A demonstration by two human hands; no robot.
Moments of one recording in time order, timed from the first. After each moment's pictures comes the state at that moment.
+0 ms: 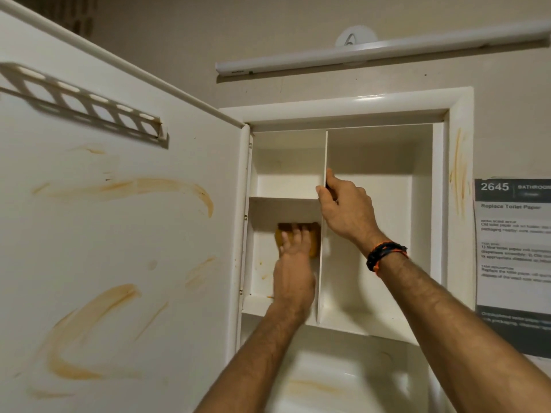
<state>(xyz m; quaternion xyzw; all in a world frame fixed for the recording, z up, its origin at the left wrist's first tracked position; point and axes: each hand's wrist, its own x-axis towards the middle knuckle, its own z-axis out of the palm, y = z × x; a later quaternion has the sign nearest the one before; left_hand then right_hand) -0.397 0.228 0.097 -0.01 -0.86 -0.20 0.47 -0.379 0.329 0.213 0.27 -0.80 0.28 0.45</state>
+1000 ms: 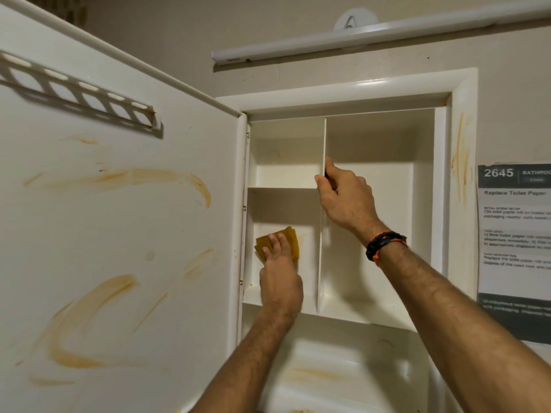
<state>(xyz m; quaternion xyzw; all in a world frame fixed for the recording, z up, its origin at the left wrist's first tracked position) -0.392 0.212 0.078 0.09 -0.88 -0.23 0.40 -0.382 0.329 0.212 0.28 -0.79 0.28 0.46</state>
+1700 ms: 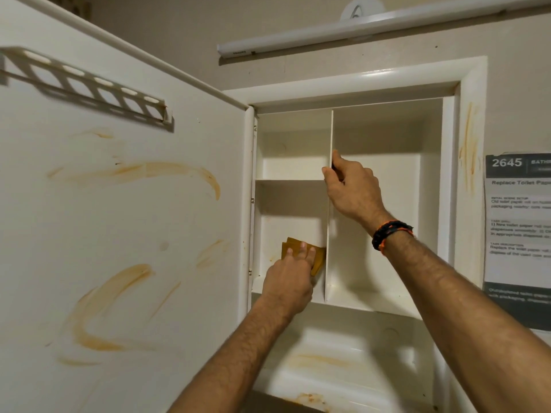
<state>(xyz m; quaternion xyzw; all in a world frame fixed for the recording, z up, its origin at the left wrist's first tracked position) -0.365 0.202 0.073 -0.03 -0.96 -0.01 0.28 -0.376 0.327 0.212 0.27 -0.80 0.30 0.45</state>
